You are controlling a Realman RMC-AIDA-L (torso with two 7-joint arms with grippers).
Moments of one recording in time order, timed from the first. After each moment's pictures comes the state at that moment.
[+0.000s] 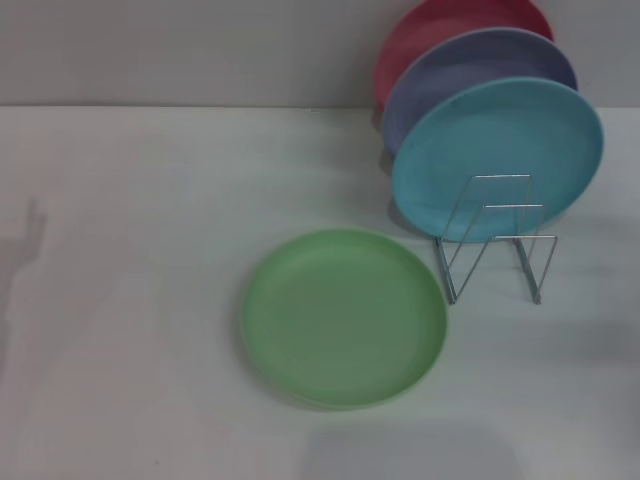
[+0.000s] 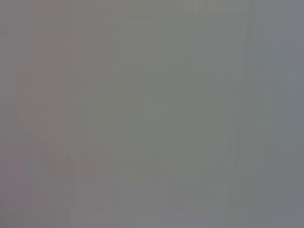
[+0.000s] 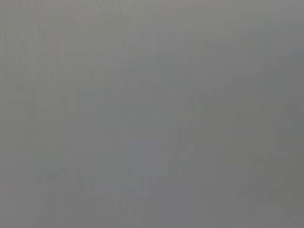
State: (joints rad) left arm -0.47 -2.07 0.30 -0.06 0.90 1.32 -0.25; right arm 0.49 2.08 -0.66 -0.01 -0.33 -1.37 0.38
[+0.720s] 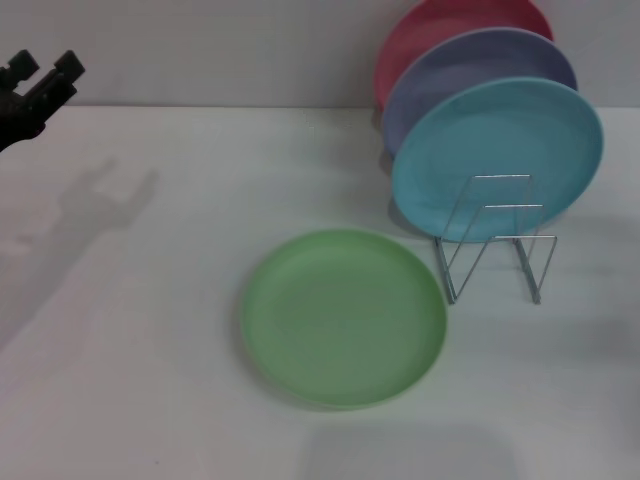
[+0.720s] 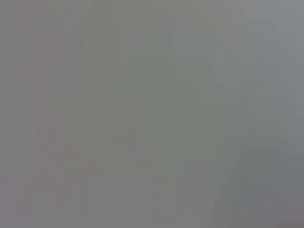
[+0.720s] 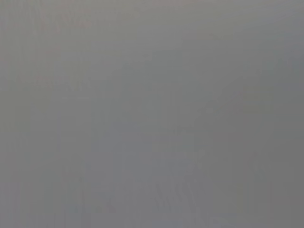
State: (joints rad) left arm -0.40 -2.06 0.83 0.59 1.16 1.18 -1.21; right arm 0.49 2.08 -0.67 0.00 -0.33 -1.35 0.38
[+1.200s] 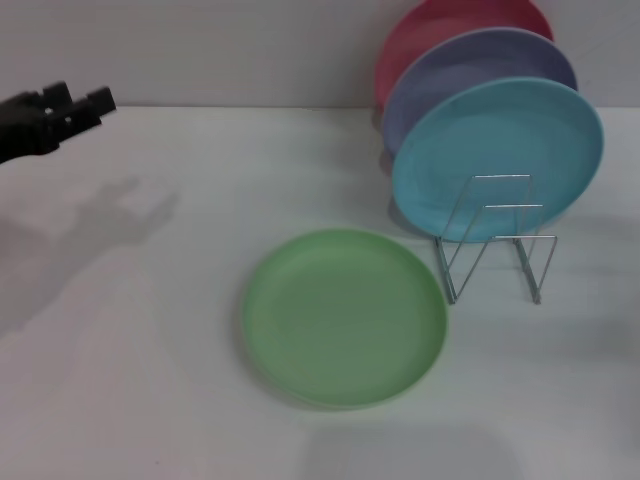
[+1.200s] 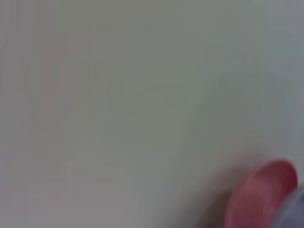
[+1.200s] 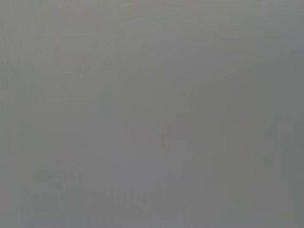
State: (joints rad) left arm -0.30 -2.06 0.93 1.08 1.63 1.16 -1.84; right arm 0.49 2.08 -0.67 0.00 -0.33 -1.35 0.38
